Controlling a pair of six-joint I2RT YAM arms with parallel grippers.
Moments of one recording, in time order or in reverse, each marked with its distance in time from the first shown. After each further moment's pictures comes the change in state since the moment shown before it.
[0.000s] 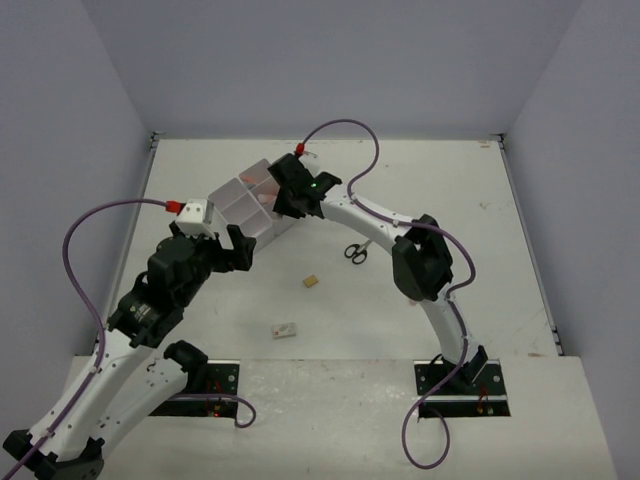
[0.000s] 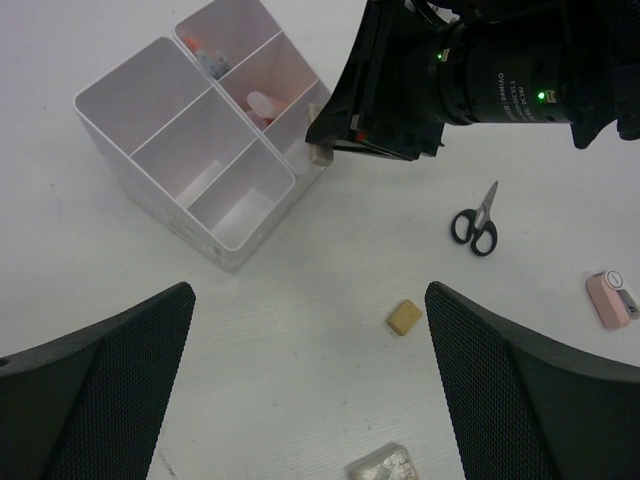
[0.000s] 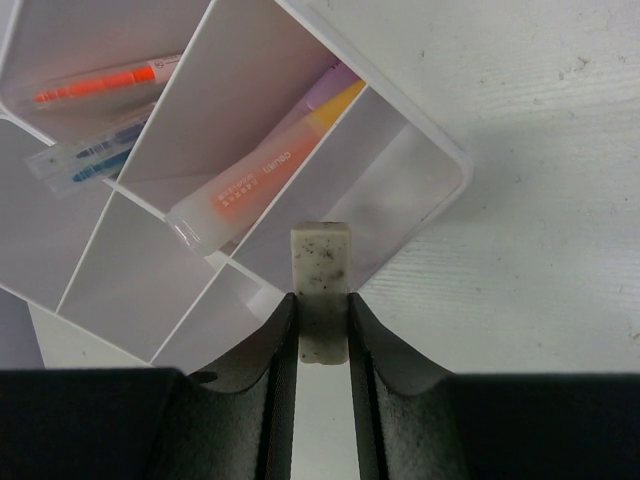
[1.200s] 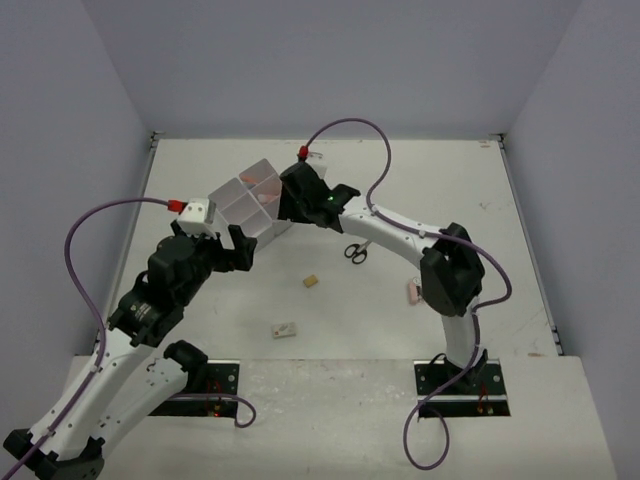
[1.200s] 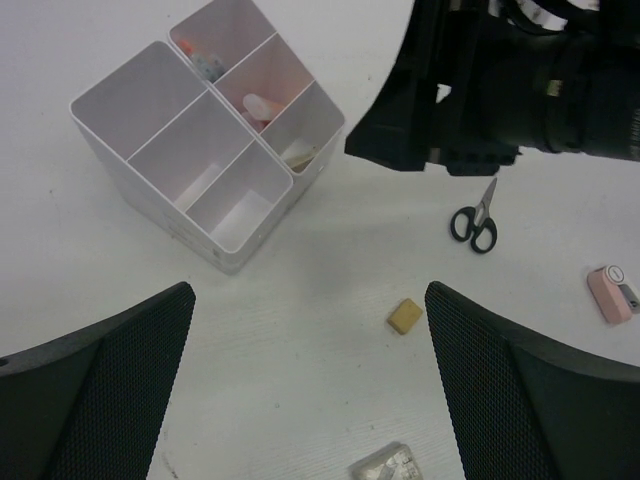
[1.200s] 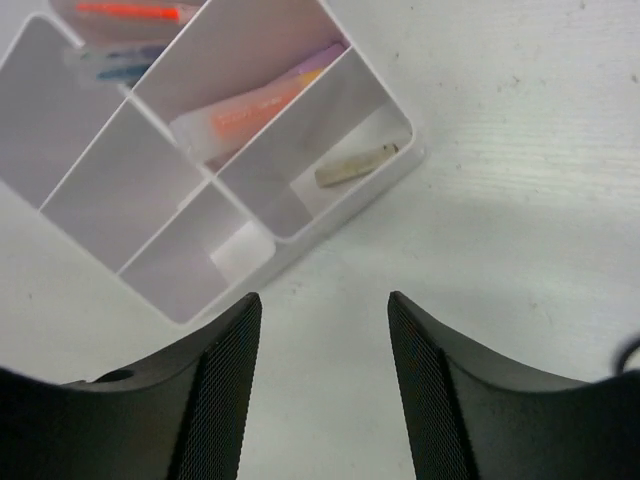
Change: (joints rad) left arm 0.002 0.002 0.000 0.006 0.021 0.018; right arm 0.022 -0.216 -0.288 0.146 0.039 -0.173
